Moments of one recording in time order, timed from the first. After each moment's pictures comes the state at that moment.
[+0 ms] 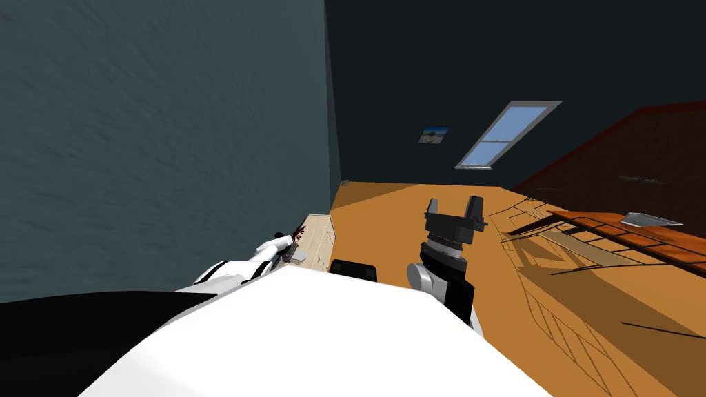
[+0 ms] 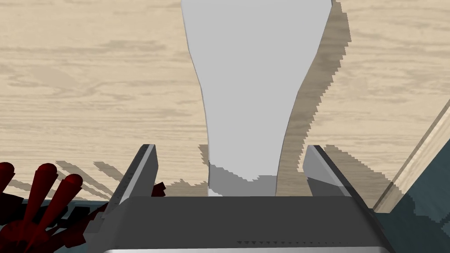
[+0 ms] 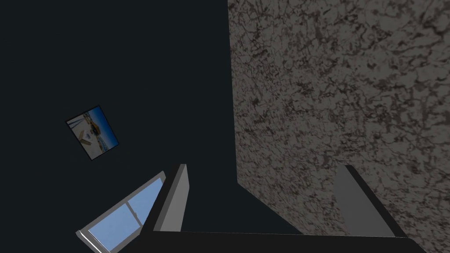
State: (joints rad) left arm -0.18 0.53 0.16 -0.53 0.50 0.80 -0.49; right arm 0.54 0.02 0.01 -2.36 -0.10 -0.52 -0.15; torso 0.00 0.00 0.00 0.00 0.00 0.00
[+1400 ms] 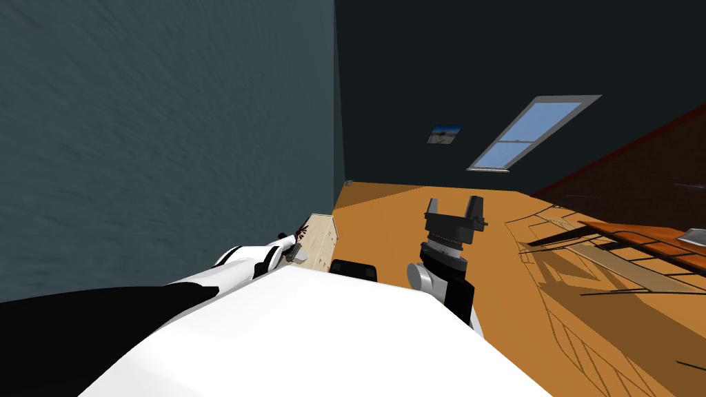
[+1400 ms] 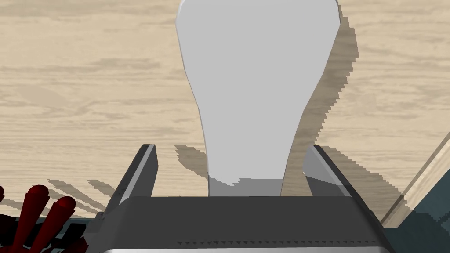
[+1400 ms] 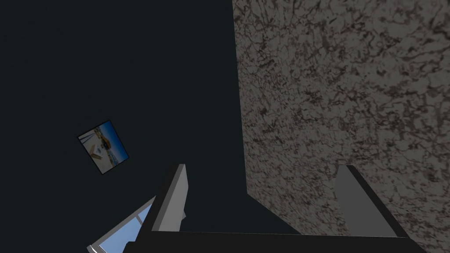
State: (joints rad) left arm -0.35 0.51 0.23 -0.19 0.49 0.64 -0.66; right arm 0.54 0.02 0.01 -2.36 -0.10 -0.52 -0.15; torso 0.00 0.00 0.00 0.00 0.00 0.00
